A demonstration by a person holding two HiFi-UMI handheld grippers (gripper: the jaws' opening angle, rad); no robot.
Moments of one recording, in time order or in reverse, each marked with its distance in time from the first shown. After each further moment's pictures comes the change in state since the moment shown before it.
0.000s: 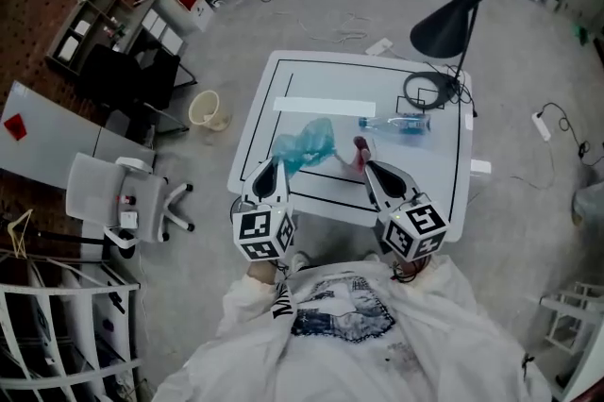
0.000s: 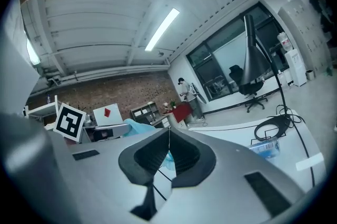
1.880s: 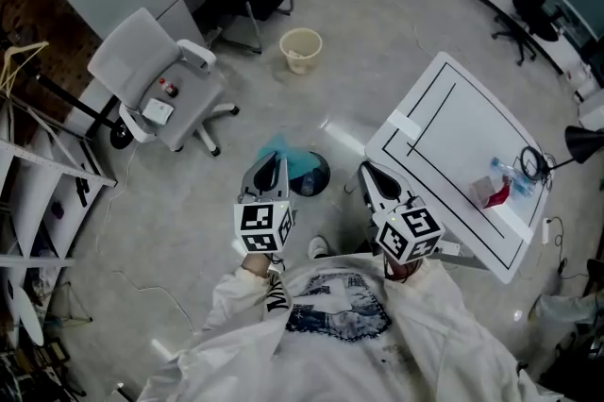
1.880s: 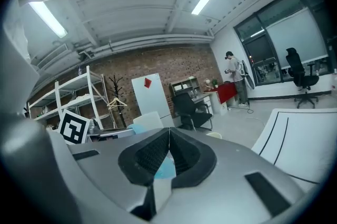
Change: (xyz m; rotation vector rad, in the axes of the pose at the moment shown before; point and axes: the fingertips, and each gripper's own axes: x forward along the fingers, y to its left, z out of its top) left arm -0.271 0.419 -0.140 -0.234 -0.026 0.355; right arm 0.229 0.425 -0.168 -0.190 0.254 0.347
